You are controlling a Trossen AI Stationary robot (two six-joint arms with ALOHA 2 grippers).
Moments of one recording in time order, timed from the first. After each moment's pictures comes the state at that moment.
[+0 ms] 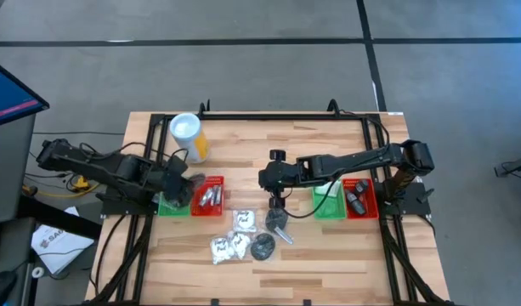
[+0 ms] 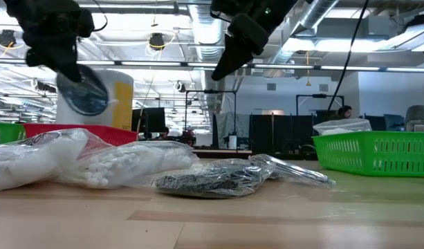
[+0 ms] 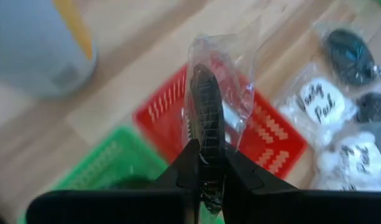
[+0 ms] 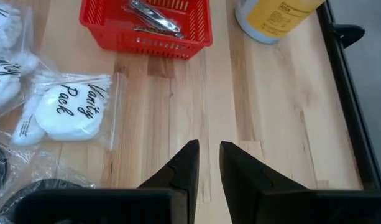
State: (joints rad) left arm -0.23 0.82 0.73 -0.99 -0.40 -0.96; right arm 0.08 1.74 1.34 -0.46 0.29 -0.13
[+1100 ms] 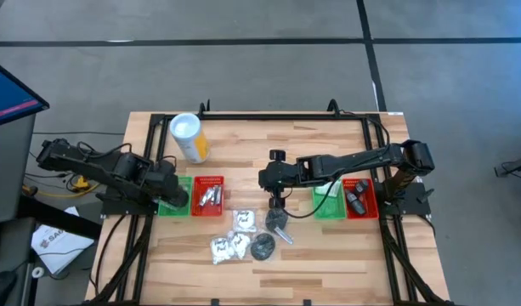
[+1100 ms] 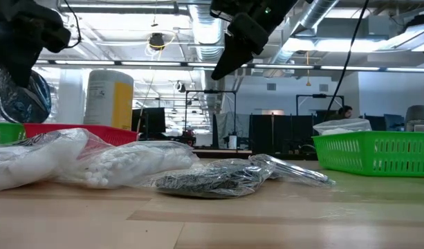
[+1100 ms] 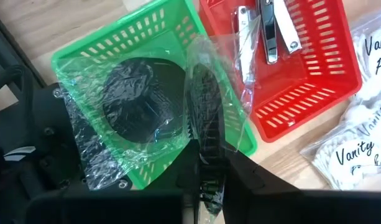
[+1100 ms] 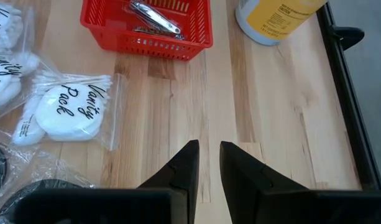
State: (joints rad) left arm -0.23 0.82 0.77 -1.28 -0.12 -1.32; right arm 0.08 1.74 1.34 -0.46 0.29 -0.14
